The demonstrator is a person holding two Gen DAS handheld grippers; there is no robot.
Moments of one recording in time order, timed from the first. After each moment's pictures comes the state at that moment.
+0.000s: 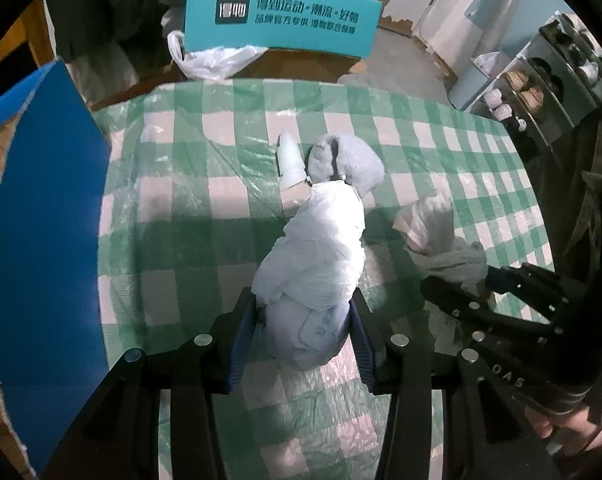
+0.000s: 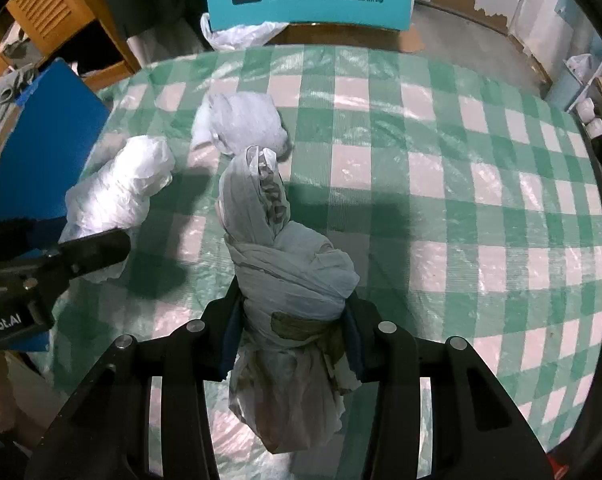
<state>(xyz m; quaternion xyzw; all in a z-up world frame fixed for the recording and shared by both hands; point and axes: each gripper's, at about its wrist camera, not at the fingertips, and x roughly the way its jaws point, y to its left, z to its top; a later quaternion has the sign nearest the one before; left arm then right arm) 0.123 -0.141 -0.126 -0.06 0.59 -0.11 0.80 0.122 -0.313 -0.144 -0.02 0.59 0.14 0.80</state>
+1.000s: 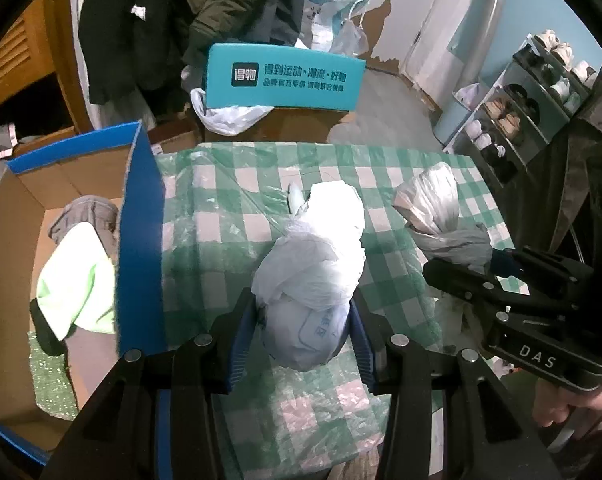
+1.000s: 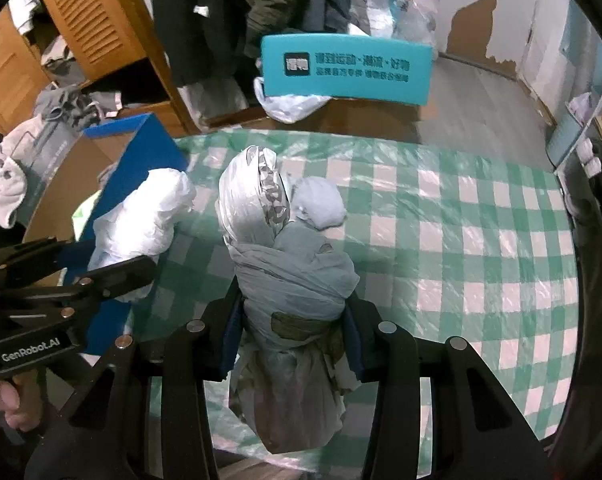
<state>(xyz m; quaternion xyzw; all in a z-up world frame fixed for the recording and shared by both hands) 0.078 -0.109 -0.048 -0.07 0.52 -0.11 0.84 0.089 -0.289 -0.049 -0.01 0.52 0.18 0.84</state>
